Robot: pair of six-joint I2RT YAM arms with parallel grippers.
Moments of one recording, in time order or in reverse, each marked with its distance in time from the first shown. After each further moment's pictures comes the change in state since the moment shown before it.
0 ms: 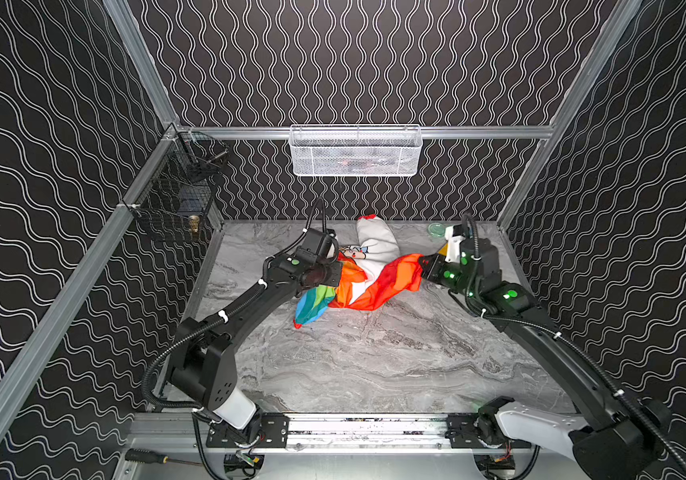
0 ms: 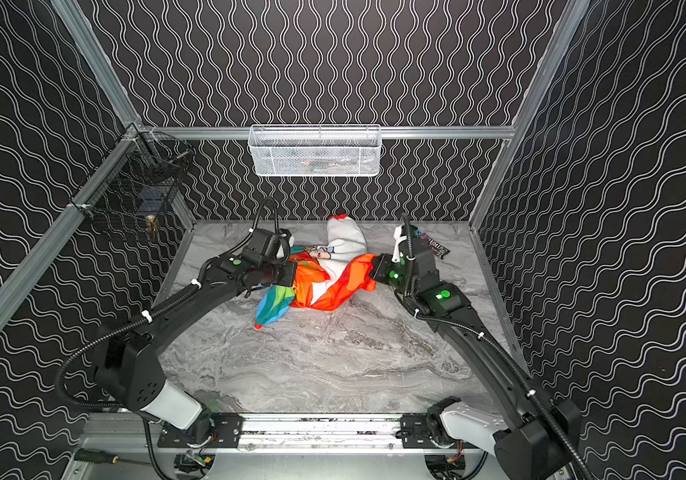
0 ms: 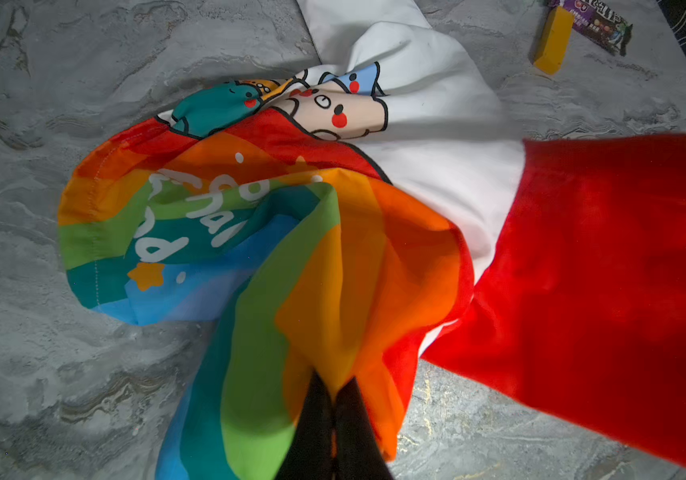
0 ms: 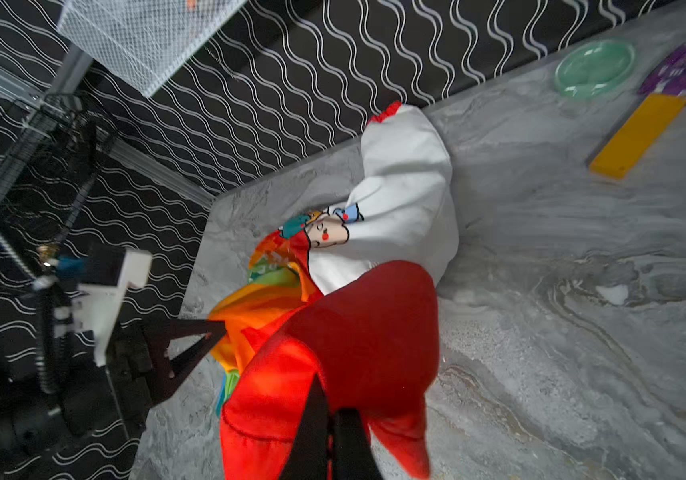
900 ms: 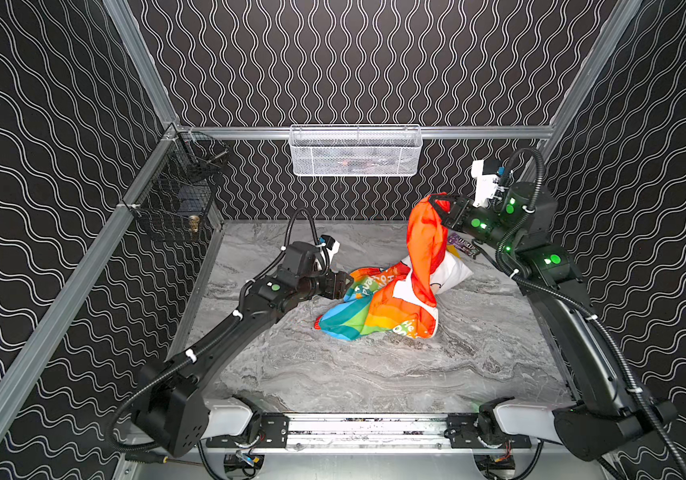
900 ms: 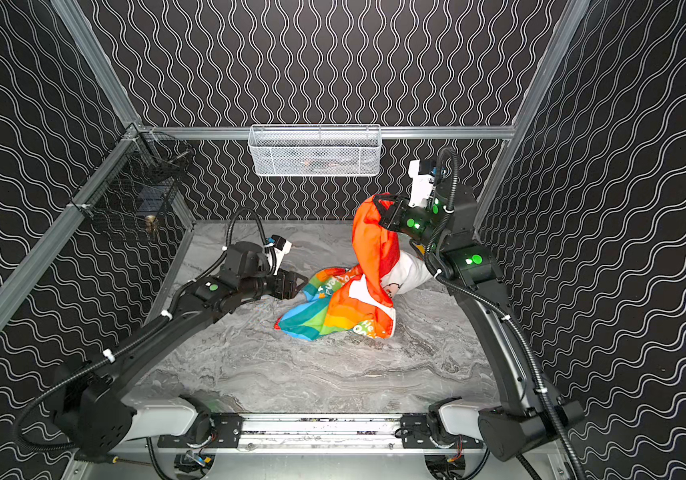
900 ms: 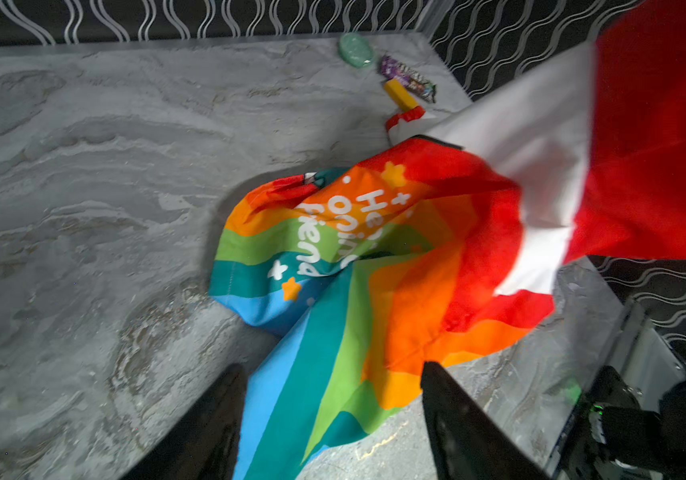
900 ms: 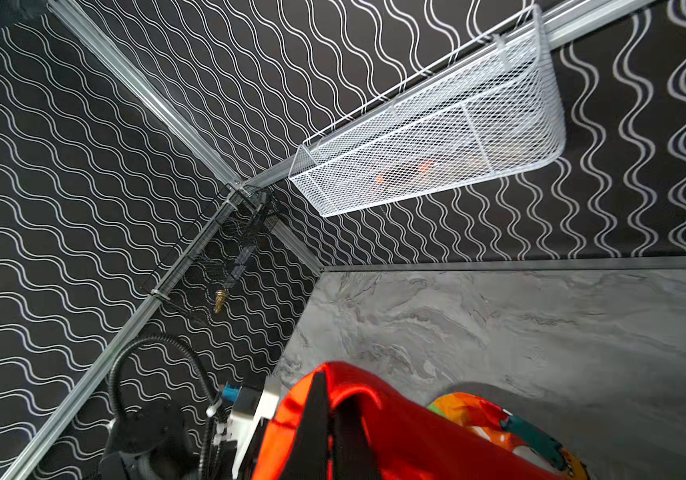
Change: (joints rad) left arm -0.028 -0.278 -0.256 0.254 0.268 0.007; right arm -0.107 0.169 0.486 0.007 -0.304 -0.042
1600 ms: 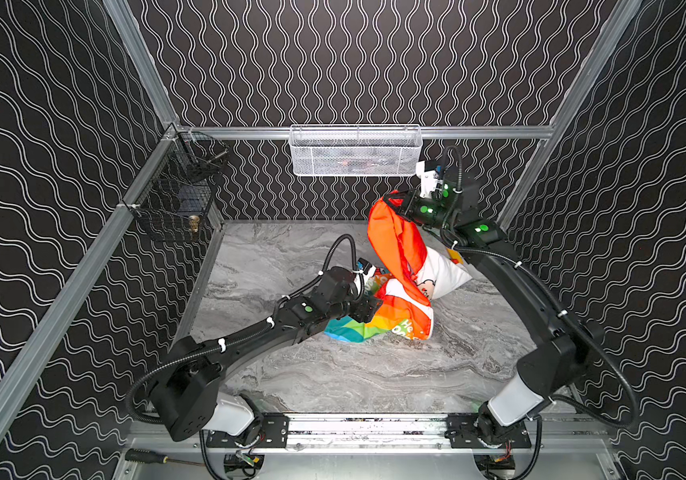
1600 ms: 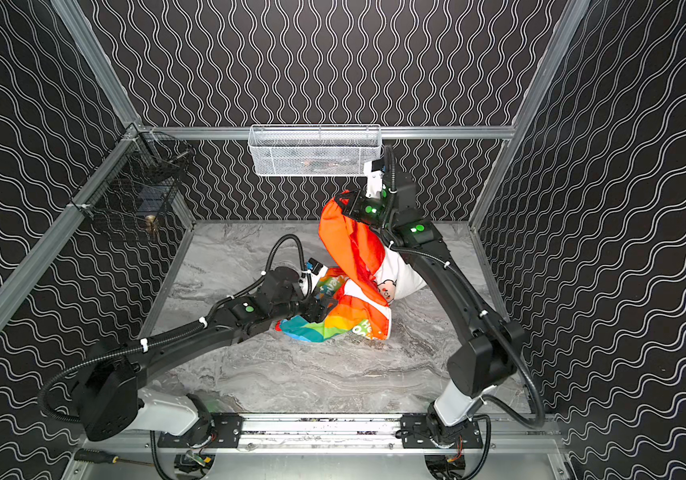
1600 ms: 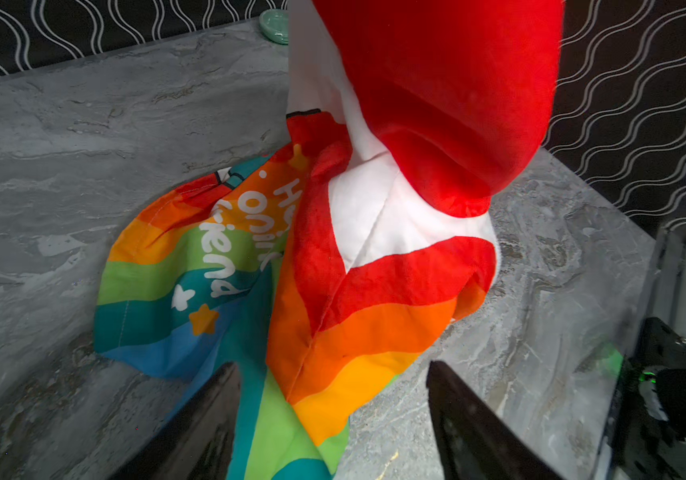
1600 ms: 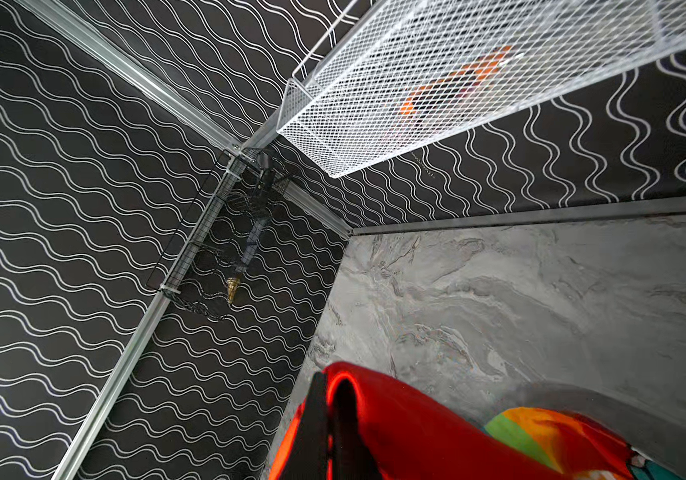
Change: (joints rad) left arm -0.246 0.122 -0.108 0.251 -0.198 0.061; right arm 0.104 0.367 0.151 0.117 -0.045 0.146
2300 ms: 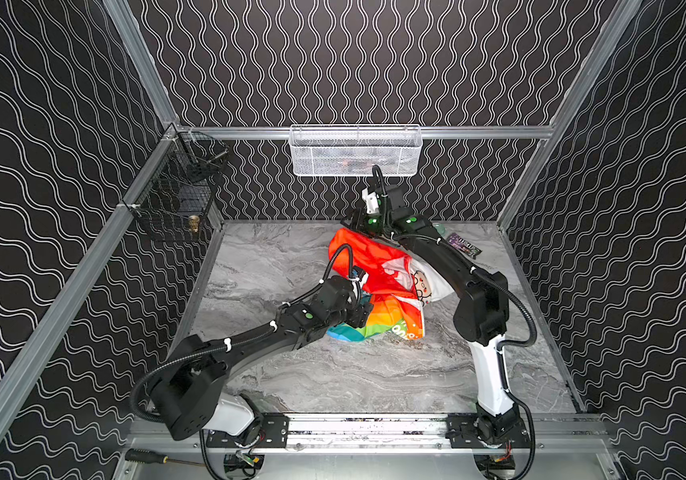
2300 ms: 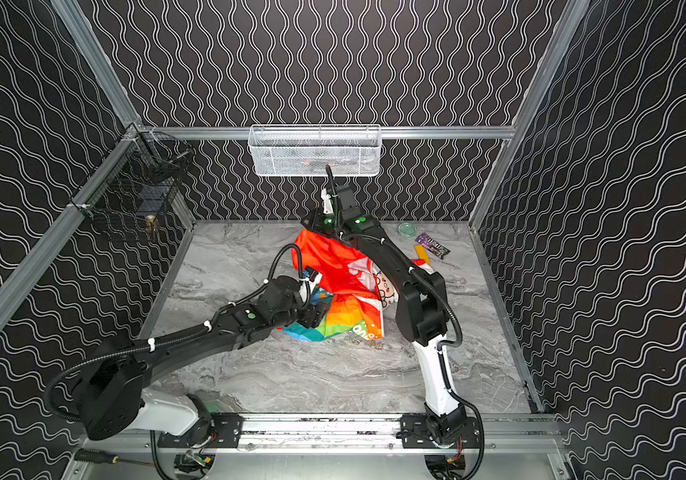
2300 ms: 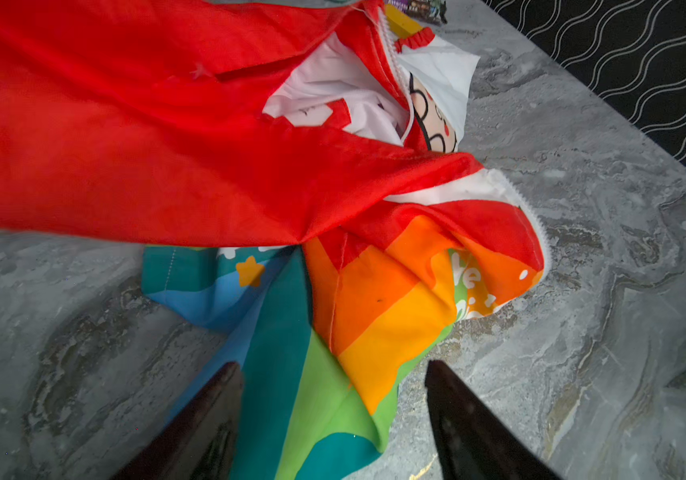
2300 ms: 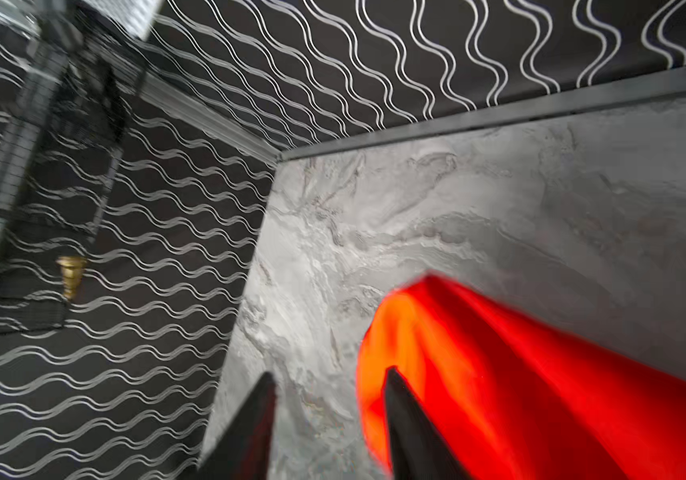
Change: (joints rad) left arm -0.007 0.017 -0.077 0.014 -0.104 -0.019; right arm 0.100 0.521 0.385 -0.196 0.062 -0.075
